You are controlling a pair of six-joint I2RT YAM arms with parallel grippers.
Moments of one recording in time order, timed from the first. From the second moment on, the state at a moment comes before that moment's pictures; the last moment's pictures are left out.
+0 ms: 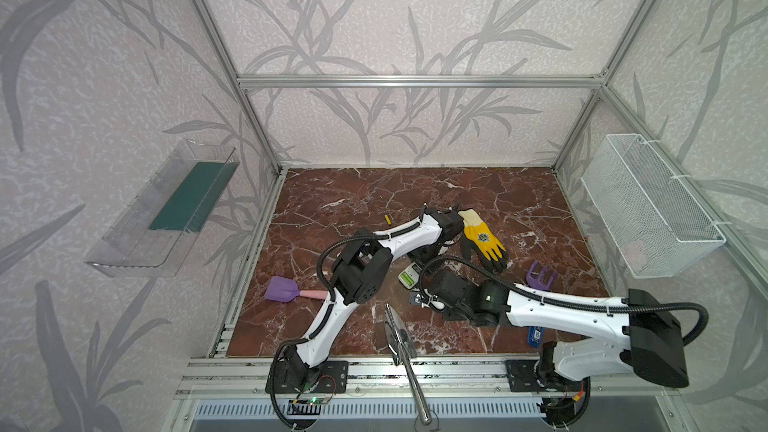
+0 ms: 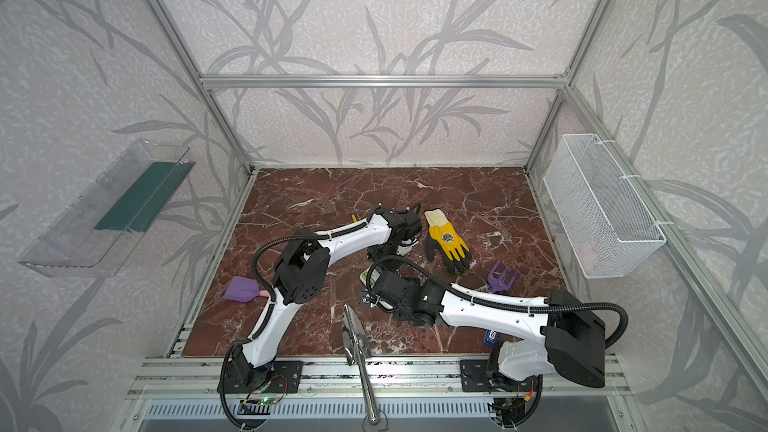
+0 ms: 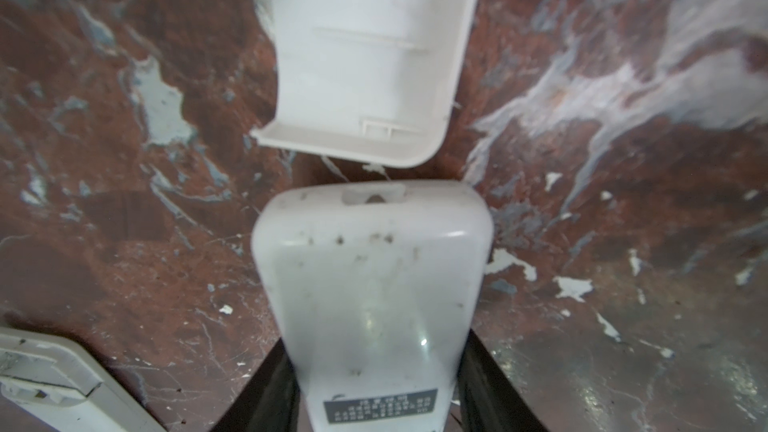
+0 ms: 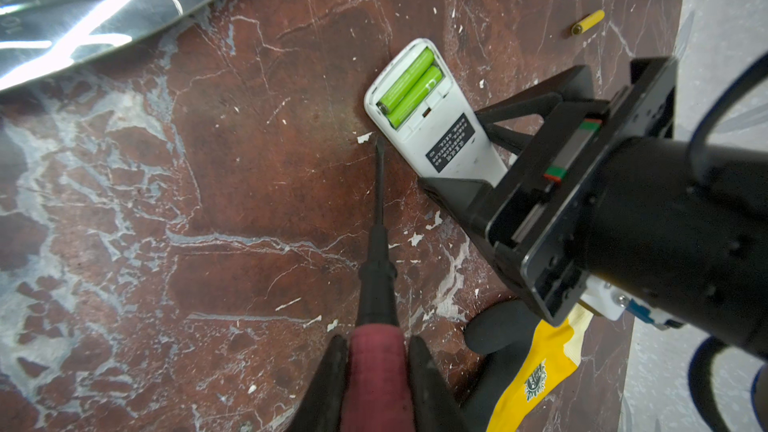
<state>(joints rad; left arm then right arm) -0.84 2.30 1.89 -1.26 -0.12 -0.06 1.14 1.35 0.84 -0.55 0.36 -0.50</state>
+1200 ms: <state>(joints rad) -0.84 2.31 1.90 -1.27 -0.15 -0.06 1.09 1.40 0.92 -0.61 0.29 -0.46</state>
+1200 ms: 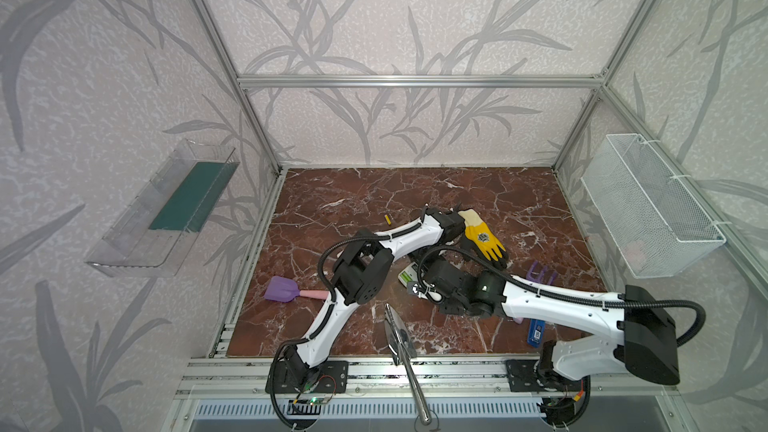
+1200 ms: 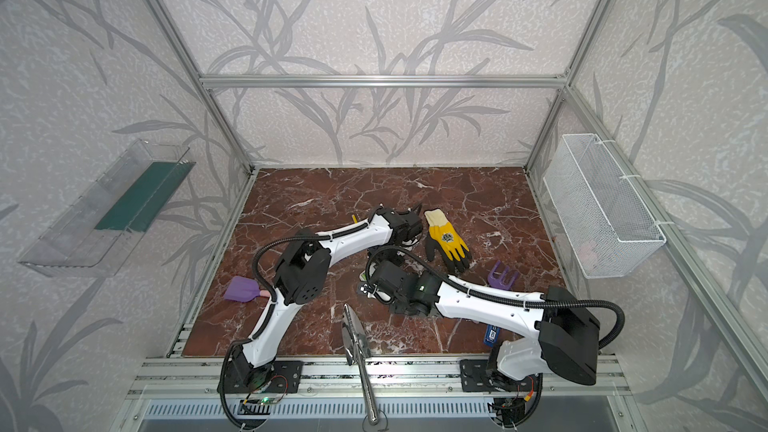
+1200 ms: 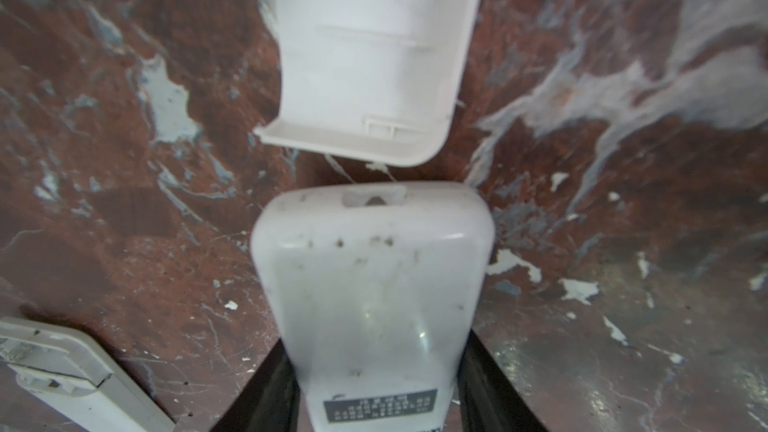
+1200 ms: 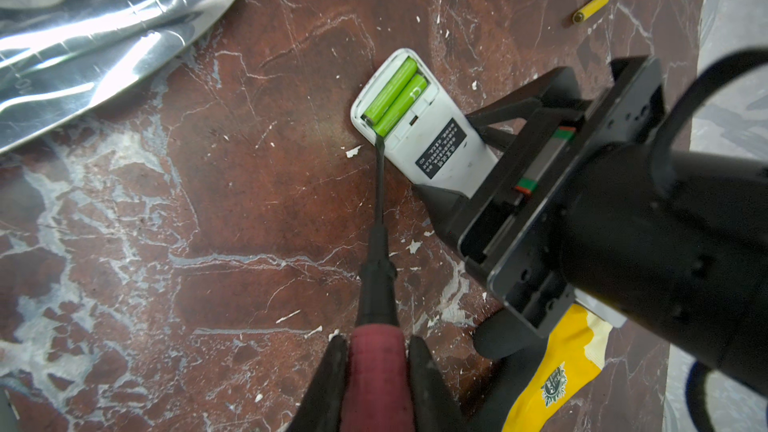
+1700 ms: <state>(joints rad) -0.85 2.33 1.93 -1.29 -0.17 -0.06 1.10 1.46 0.96 -0.62 0.32 -0.41</state>
